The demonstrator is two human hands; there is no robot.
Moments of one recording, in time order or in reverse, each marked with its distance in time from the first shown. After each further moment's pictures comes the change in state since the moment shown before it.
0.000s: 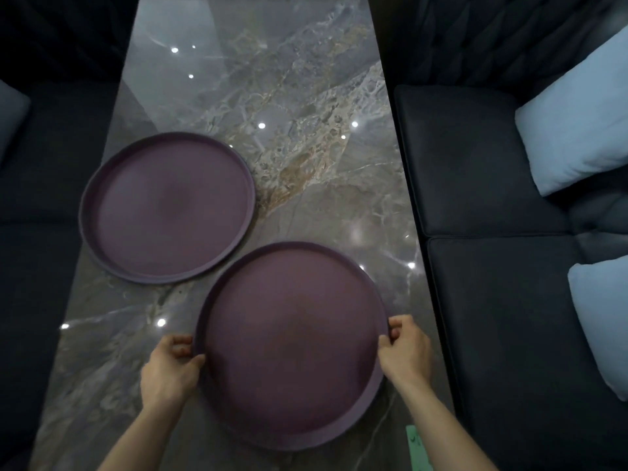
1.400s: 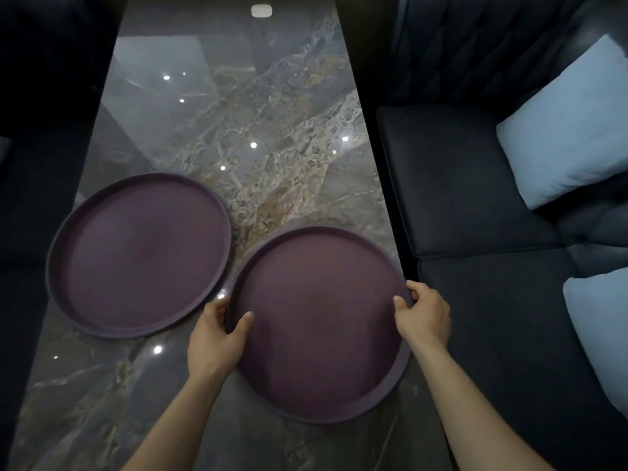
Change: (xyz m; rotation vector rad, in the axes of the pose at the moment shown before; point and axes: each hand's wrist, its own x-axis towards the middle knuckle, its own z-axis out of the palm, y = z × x) left_hand 0.005 0.142 0.058 -0.109 -0.106 0.216; right_hand 0.108 -0.044 -0.064 0.056 0.133 -0.025
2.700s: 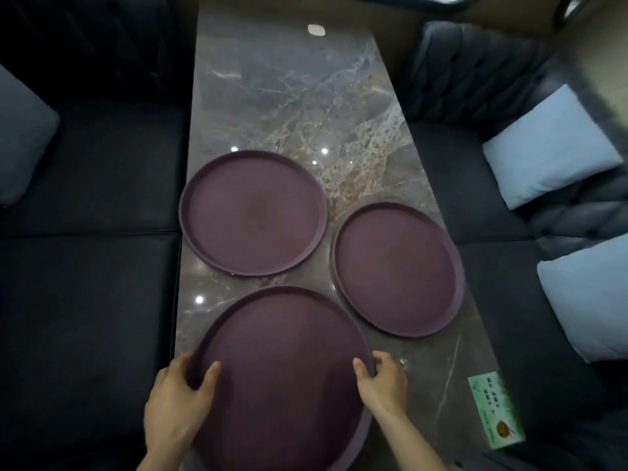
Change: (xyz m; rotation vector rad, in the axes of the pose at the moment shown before) left_hand -0.030 -0.244 -0.249 0.214 -0.038 -0.040; right_hand -0.337 -0.051 0.148 0.011 -0.151 0.225
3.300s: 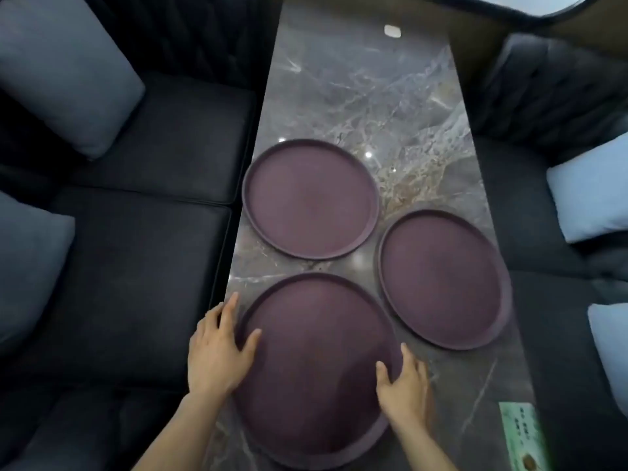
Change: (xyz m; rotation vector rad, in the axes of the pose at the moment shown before) left_hand -0.002 -0.010 -0.009 0.176 0.093 0.271; right_hand -0.021 0.008 0.016 -0.308 0.080 -0.227
